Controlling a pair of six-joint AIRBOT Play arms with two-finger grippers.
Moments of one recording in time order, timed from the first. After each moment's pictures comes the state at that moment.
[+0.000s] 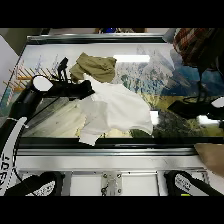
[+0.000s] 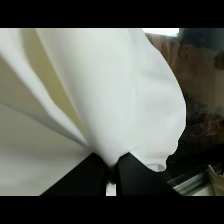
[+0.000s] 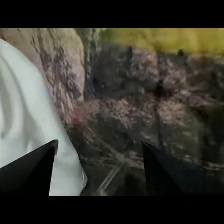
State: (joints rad) left arm -0.21 -1.26 1.20 0.90 -0.97 -1.67; right arm -0.34 -1.21 0.87 -1.01 1.04 1.30
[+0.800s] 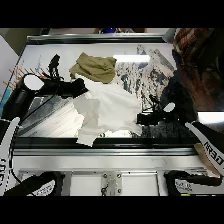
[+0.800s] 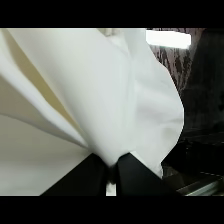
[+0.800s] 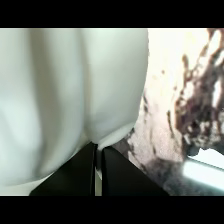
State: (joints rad) left arm -0.16 -1.24 1.20 0.95 -1.00 -1.66; right arm 0.11 -1.46 0.80 -0.84 0.85 1.29
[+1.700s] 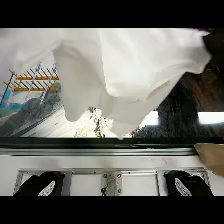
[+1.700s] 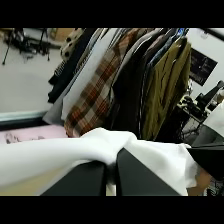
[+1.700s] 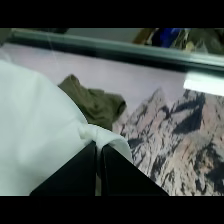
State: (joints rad) left arm -0.22 -0.95 1.98 0.96 -1.02 -1.66; right arm 0.01 -0.82 1.66 -1.09 1.11 1.41
